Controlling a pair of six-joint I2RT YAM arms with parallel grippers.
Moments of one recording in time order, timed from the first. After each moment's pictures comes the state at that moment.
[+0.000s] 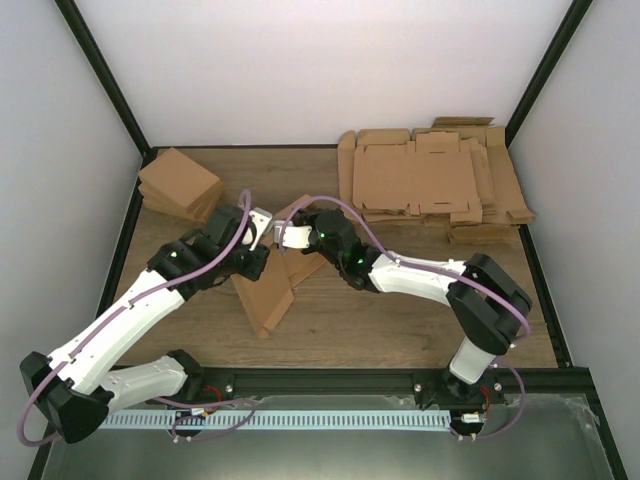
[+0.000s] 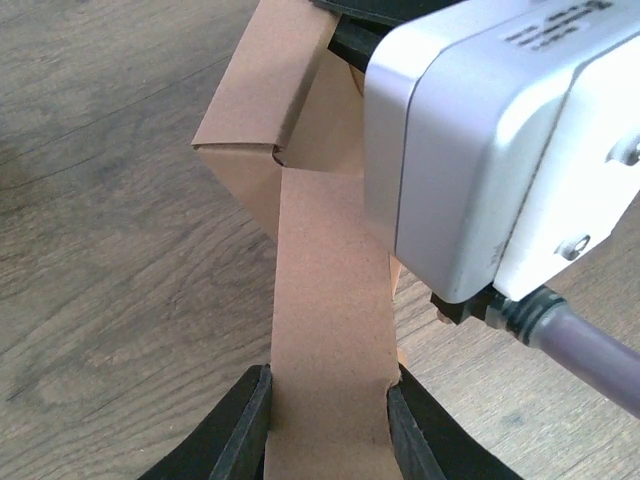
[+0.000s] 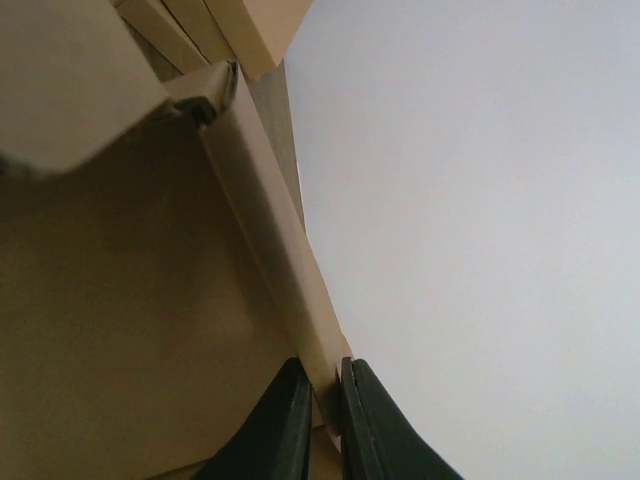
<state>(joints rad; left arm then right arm) -0.67 1.08 1.08 -0.85 -0.09 -0.12 0.90 1.67 1.00 0.41 0.24 -1.13</state>
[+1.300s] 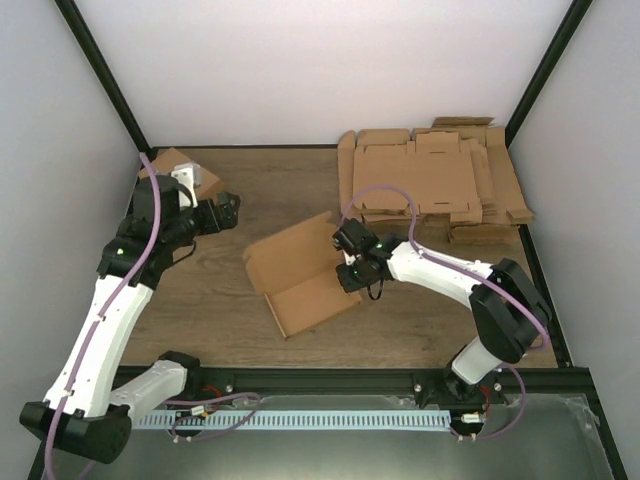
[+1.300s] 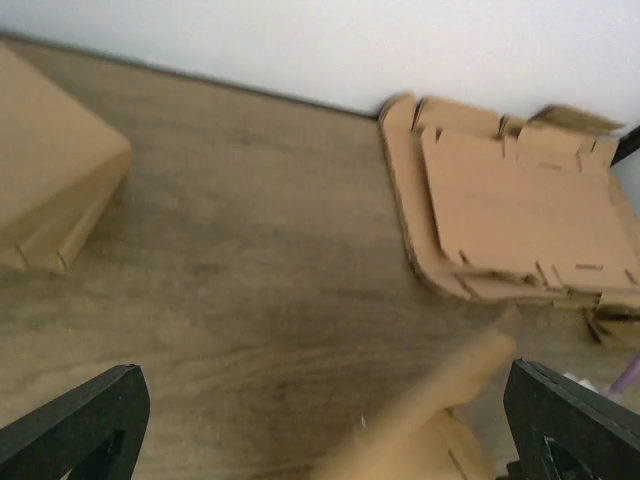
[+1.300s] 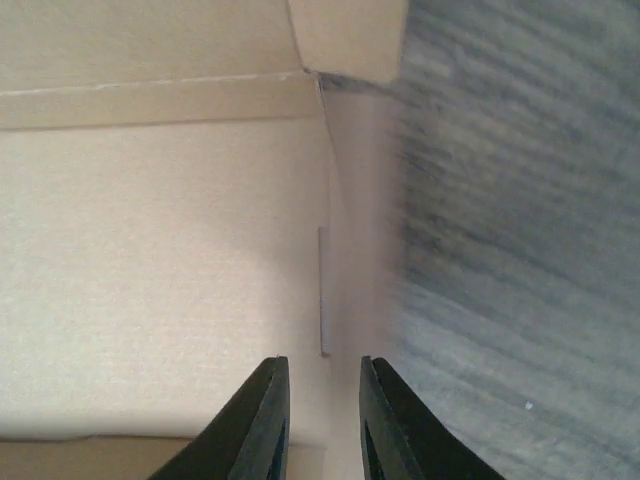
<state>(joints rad) -0.30 0.99 1.23 -0.74 0.04 -0.39 0.77 1.57 1.04 -0.66 0.02 0.31</state>
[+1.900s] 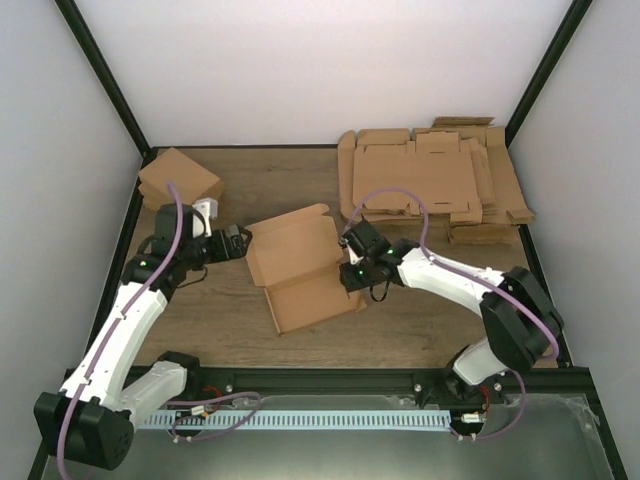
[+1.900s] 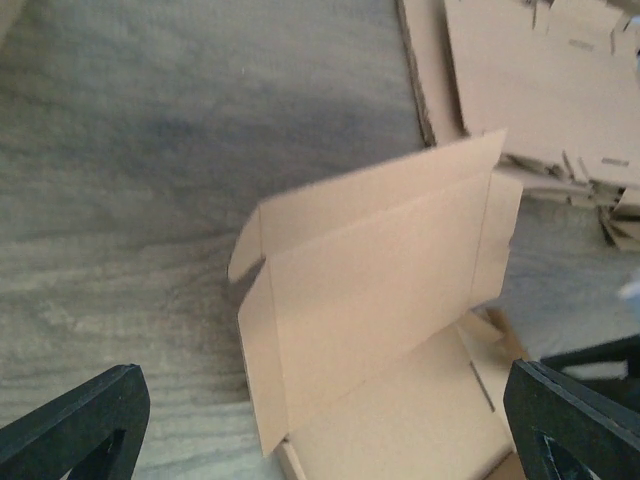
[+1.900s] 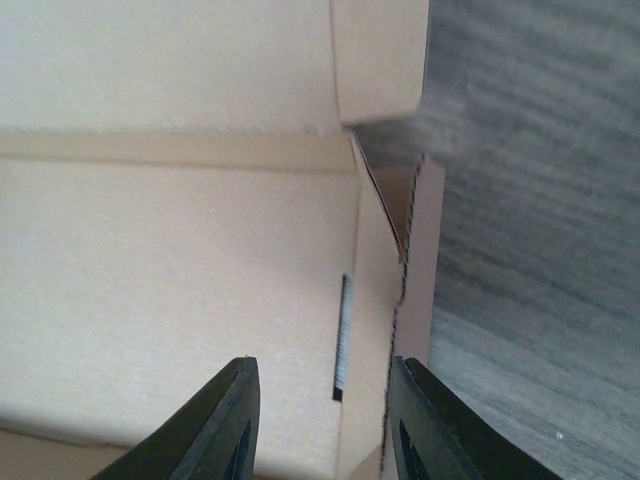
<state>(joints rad) -0.21 0.97 0.90 -0.63 0.25 -0.39 0.74 1.52 0.93 -0.54 -0.05 0.36</state>
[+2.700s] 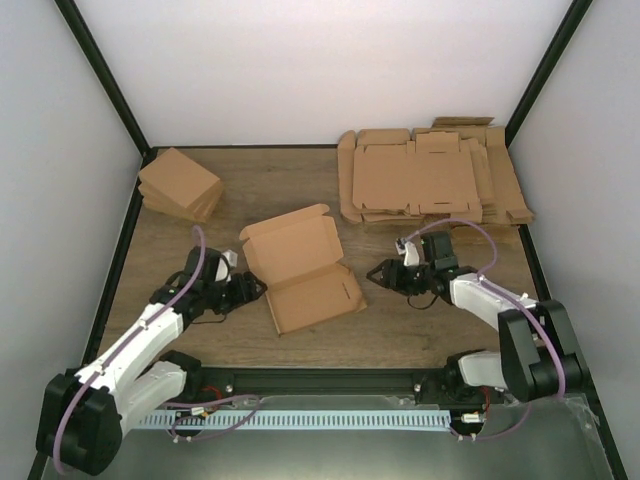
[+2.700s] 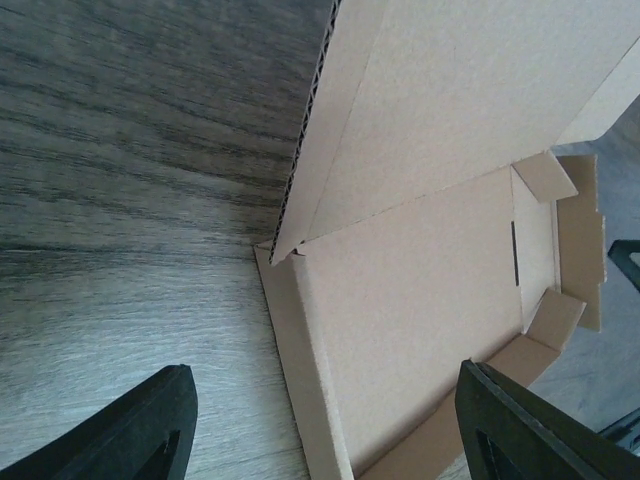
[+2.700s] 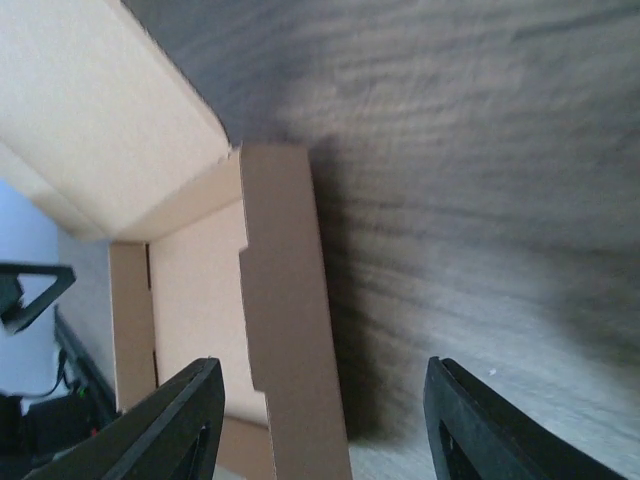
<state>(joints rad) -0.33 0.92 0.47 -0.49 0.38 -0.69 0.23 1.28 0.53 -0.15 -0.65 0.48</state>
